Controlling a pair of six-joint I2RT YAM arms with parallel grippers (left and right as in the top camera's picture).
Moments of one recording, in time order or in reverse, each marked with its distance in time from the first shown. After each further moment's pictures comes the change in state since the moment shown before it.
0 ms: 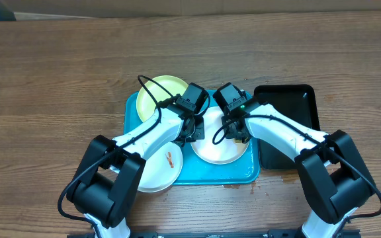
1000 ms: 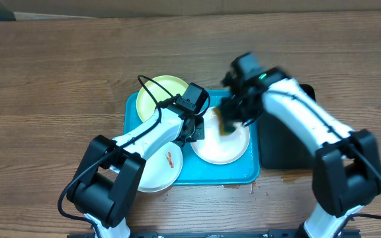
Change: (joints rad) left arm 0.000 0.000 0.000 0.000 -0.004 0.000; right arm -0.182 0.005 0.295 -0.294 -0.573 -0.151
